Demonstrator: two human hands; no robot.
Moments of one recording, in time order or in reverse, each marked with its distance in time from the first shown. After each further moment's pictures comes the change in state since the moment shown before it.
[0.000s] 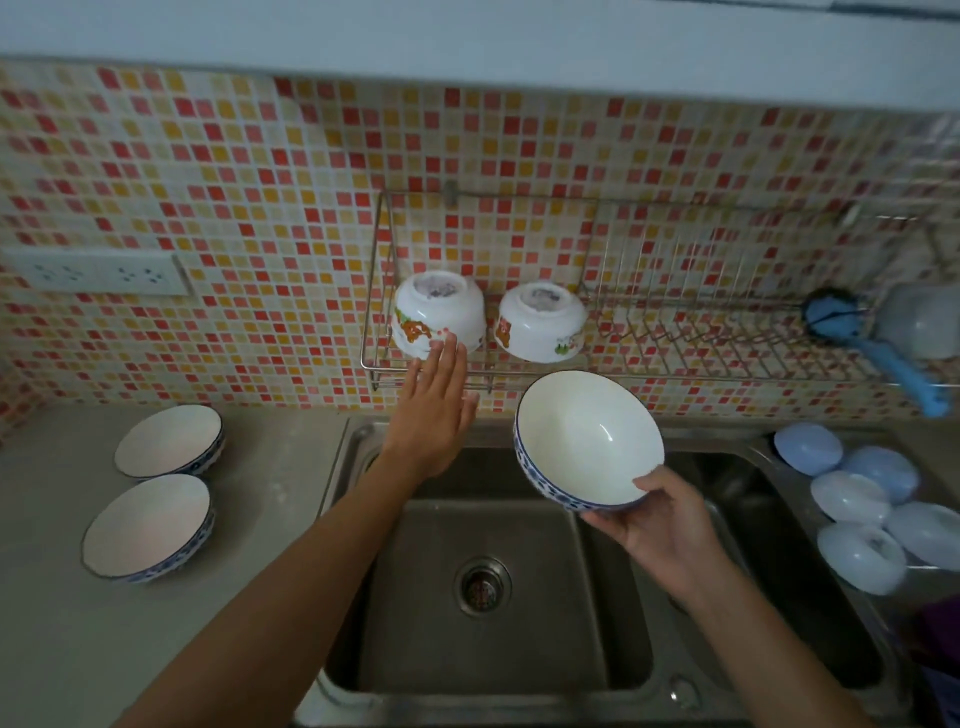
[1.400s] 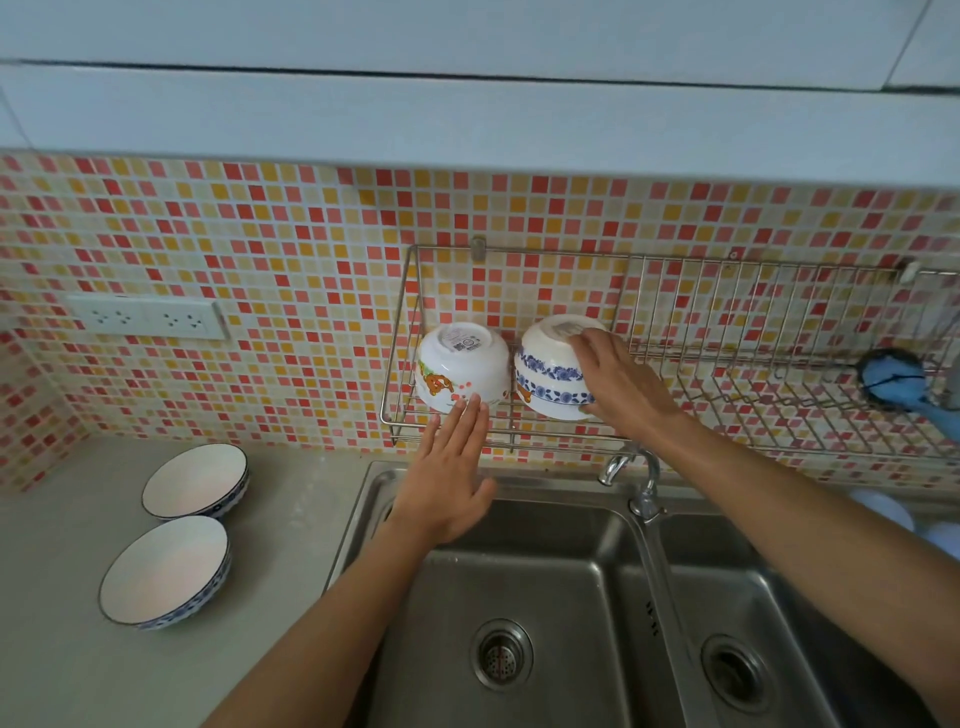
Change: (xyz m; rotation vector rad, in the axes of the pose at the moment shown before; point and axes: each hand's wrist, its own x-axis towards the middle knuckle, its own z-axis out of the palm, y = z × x) left_hand -0.001 0.002 -0.015 0.045 -0.100 0.011; right_hand 0.176 -0.095 0.079 -2.384 0.020 -1.025
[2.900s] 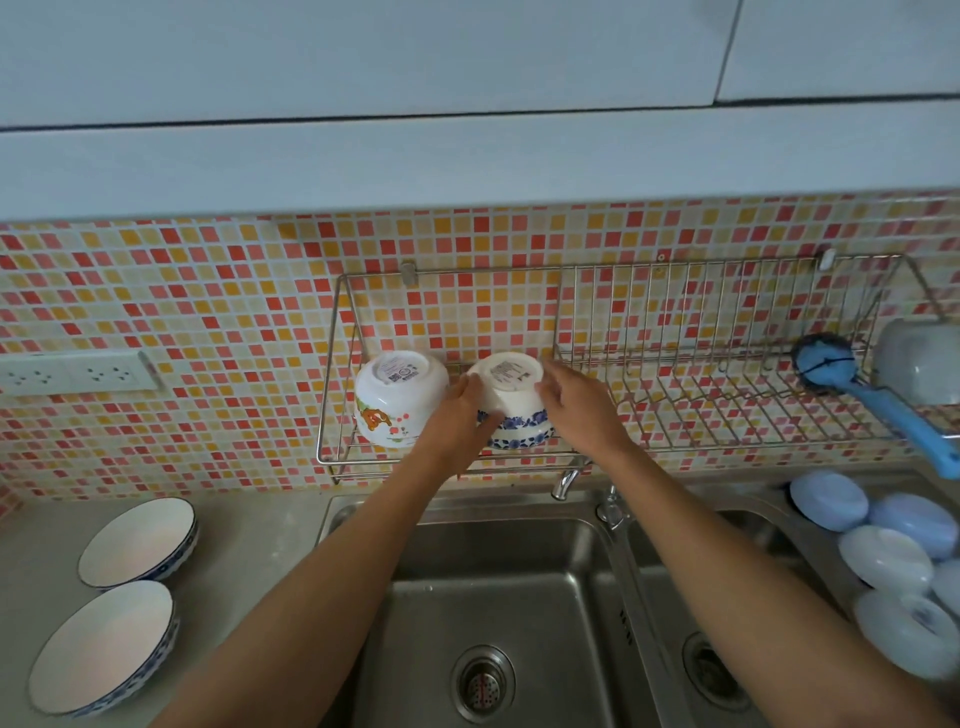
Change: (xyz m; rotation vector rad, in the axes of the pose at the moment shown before) left_hand 0.113 0.050 -0.017 -0.550 -0.030 -0.109; right_hand -0.011 0.015 0.025 0.733 0.148 0.340
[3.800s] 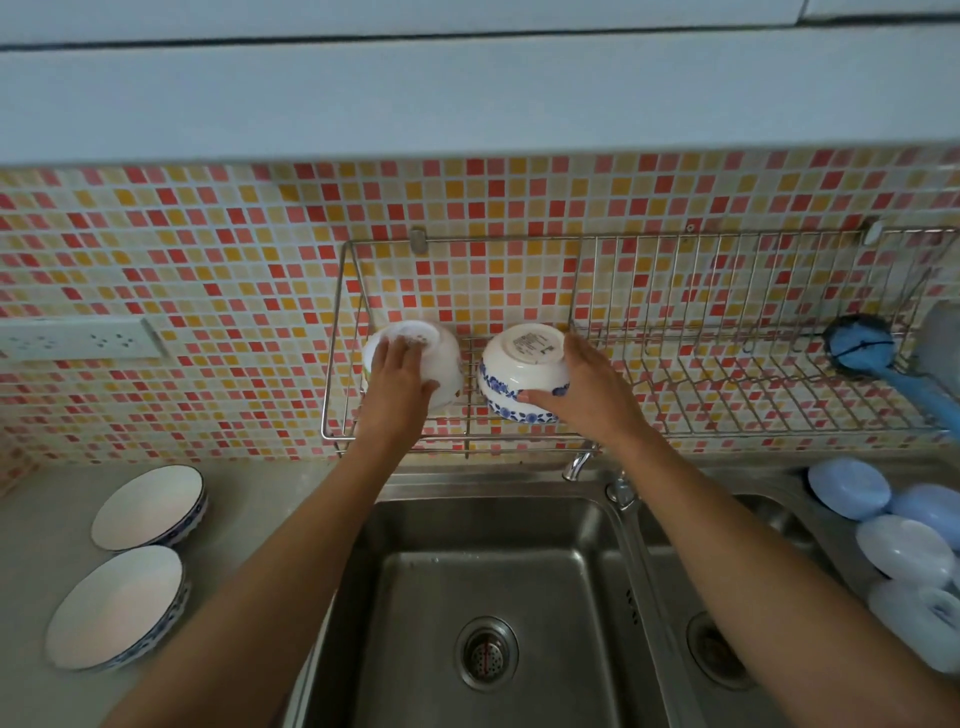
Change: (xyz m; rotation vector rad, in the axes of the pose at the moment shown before) left_hand -0.009 -0.056 -0.033 0.330 0.264 -0.081; right_hand 0.003 0.002 0.007 -0.188 -0.066 0.025
